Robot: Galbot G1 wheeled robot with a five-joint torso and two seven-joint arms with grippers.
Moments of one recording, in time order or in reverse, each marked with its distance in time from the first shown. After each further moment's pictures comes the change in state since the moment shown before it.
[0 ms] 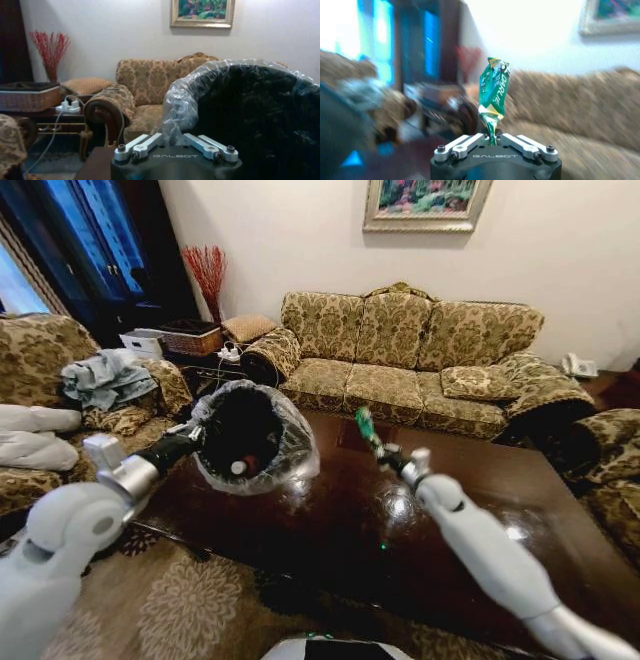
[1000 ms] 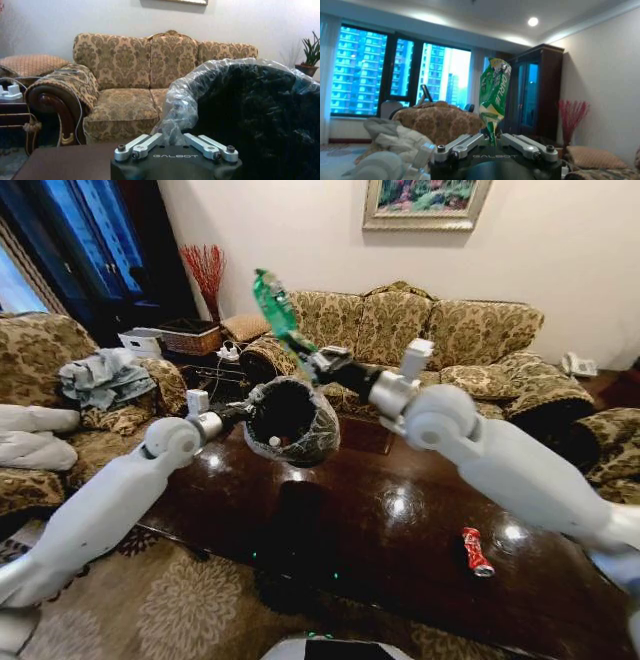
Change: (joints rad) left arm -0.891 -0.042 0.917 0.424 -0.014 0.024 -0.011; right arm 0.631 0.045 -0.526 0.227 0.393 0.039 0.116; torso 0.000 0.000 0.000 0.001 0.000
